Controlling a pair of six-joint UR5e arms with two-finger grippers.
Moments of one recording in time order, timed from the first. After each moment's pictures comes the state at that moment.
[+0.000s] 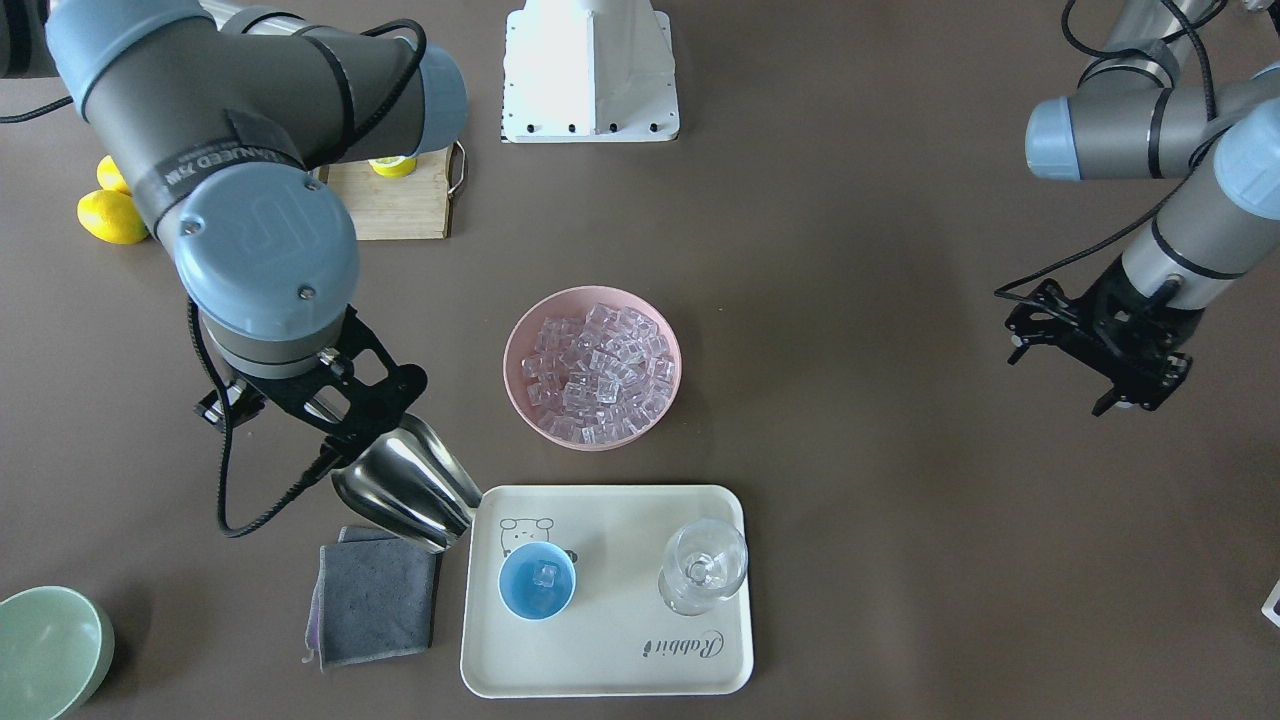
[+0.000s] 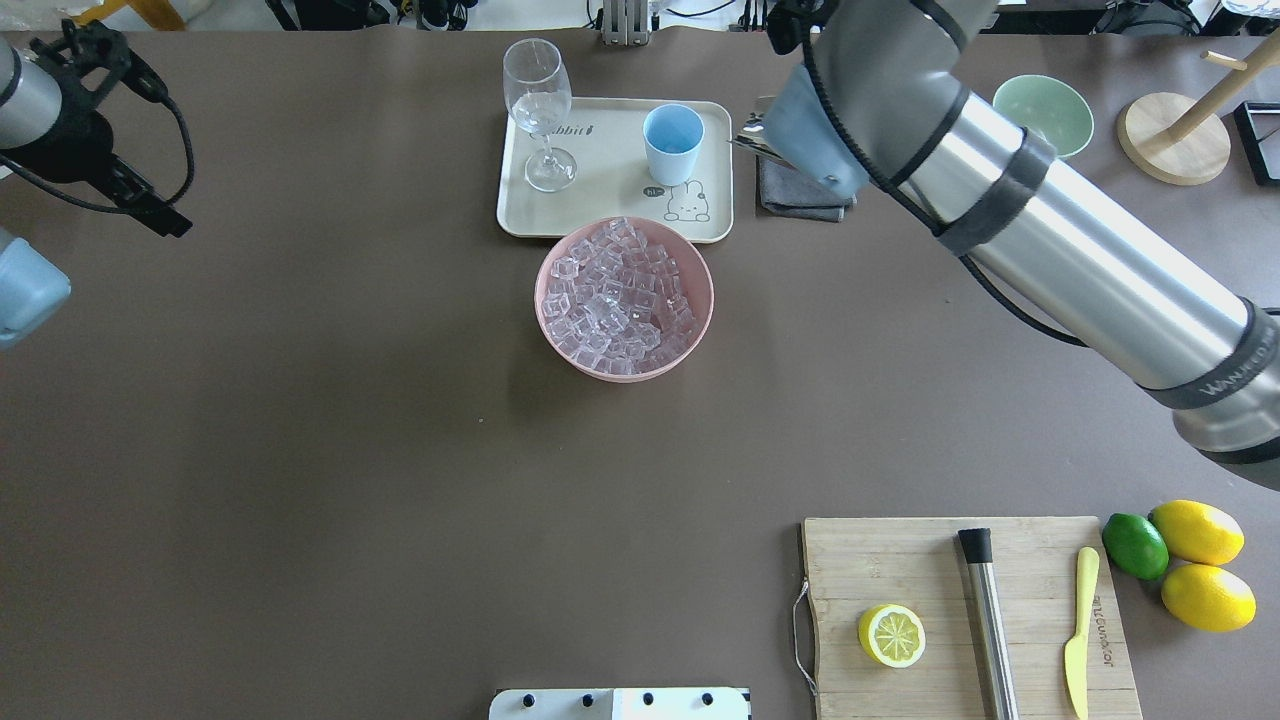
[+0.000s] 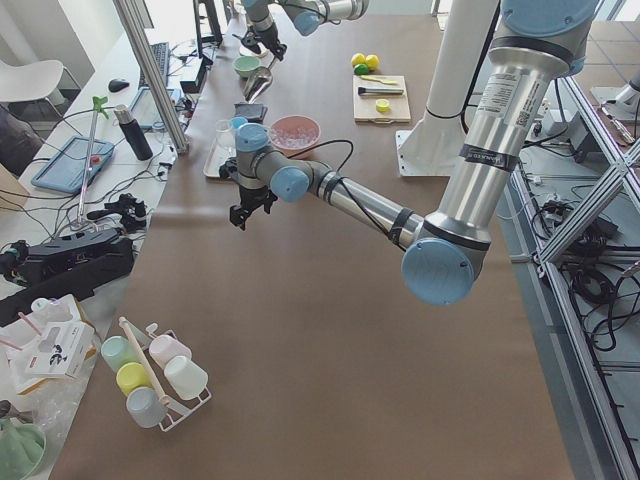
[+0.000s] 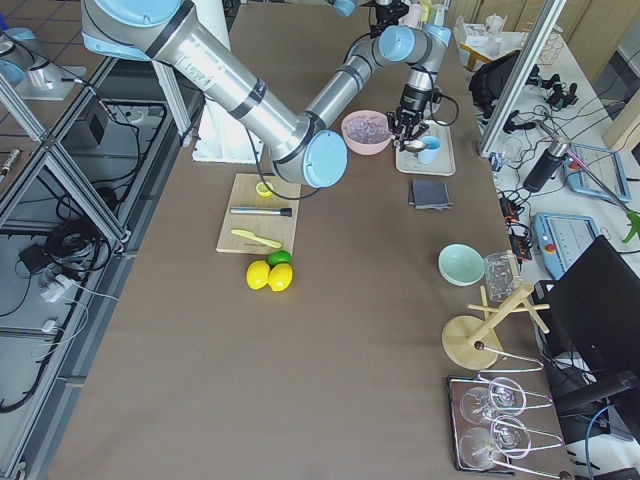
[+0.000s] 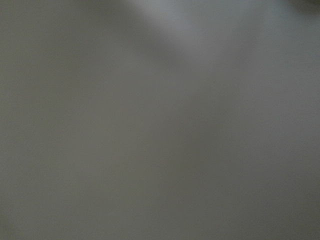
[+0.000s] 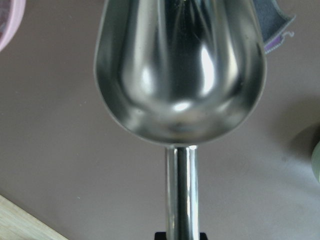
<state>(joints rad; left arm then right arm) -1.10 -1.88 -1.68 -1.75 -2.17 0.00 0.94 -0.61 1.45 -2.32 1.98 -0.32</state>
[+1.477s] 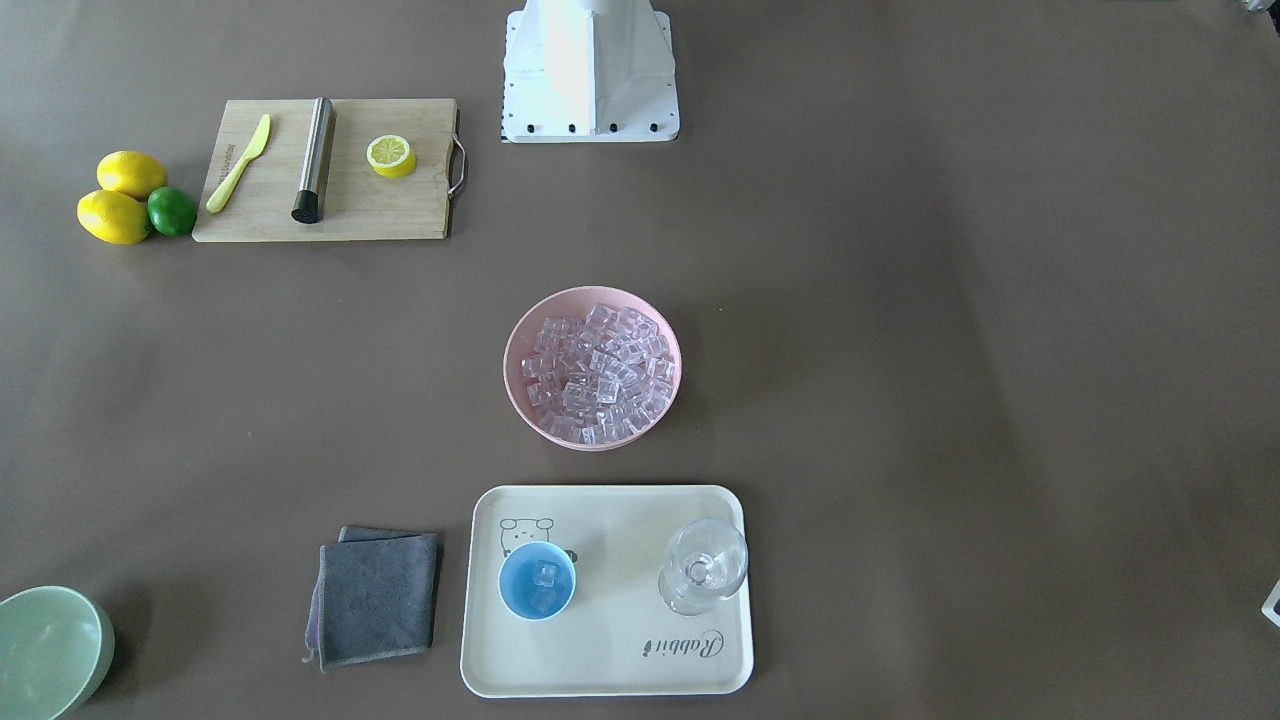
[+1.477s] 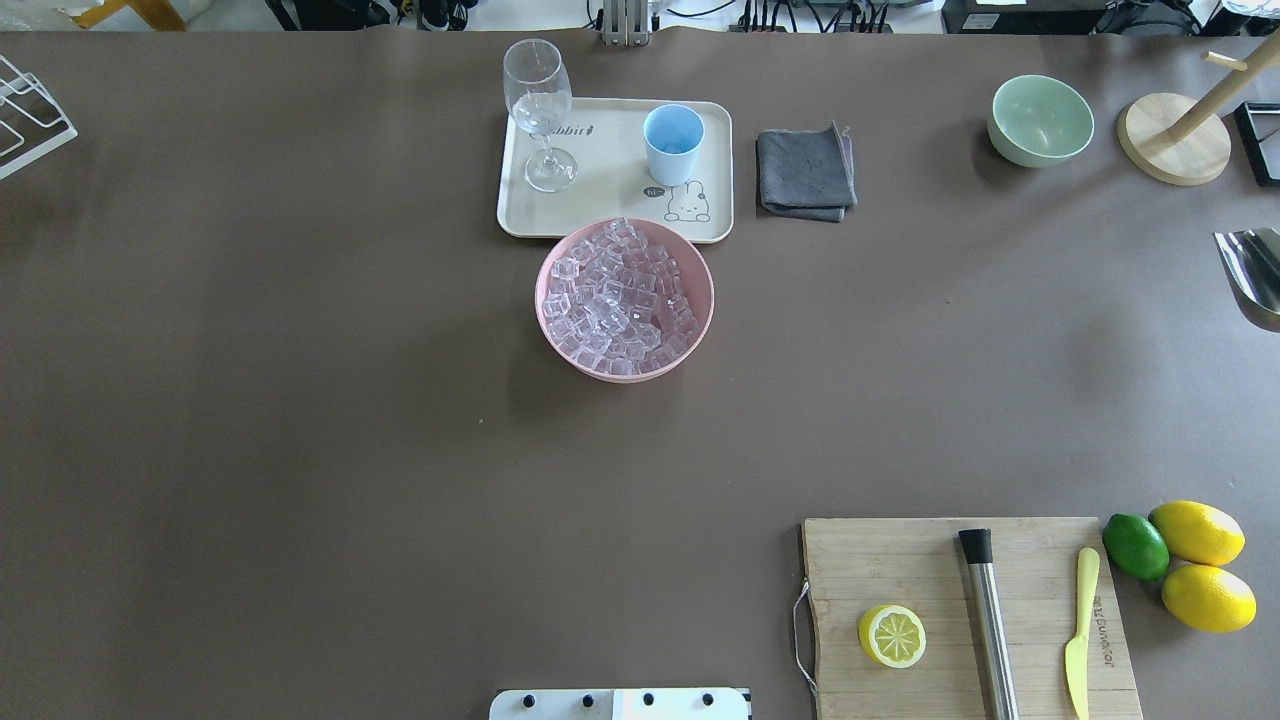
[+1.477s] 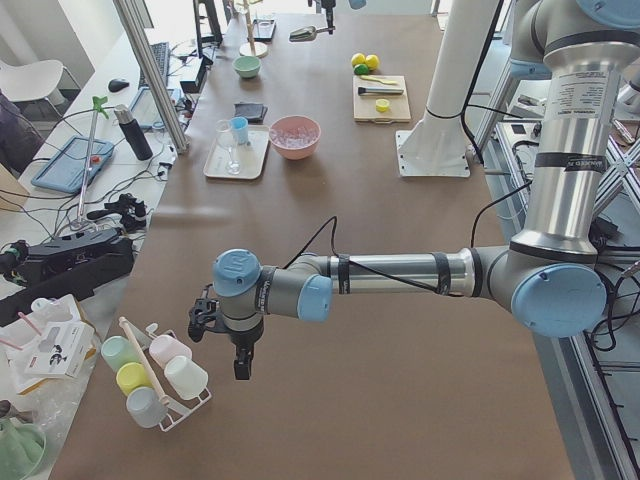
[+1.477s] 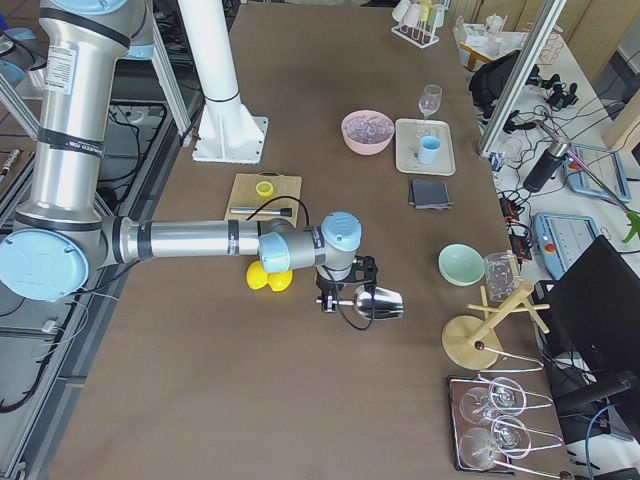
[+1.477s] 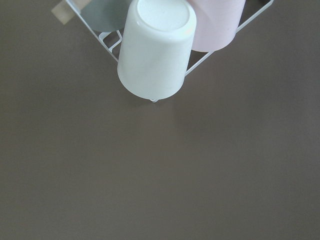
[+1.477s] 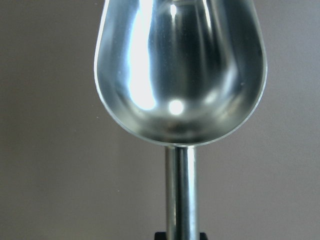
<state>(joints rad) -1.55 -1.65 -1.43 -1.76 -2.24 -0.13 1.29 -1.77 1.76 -1.40 2.30 0.26</state>
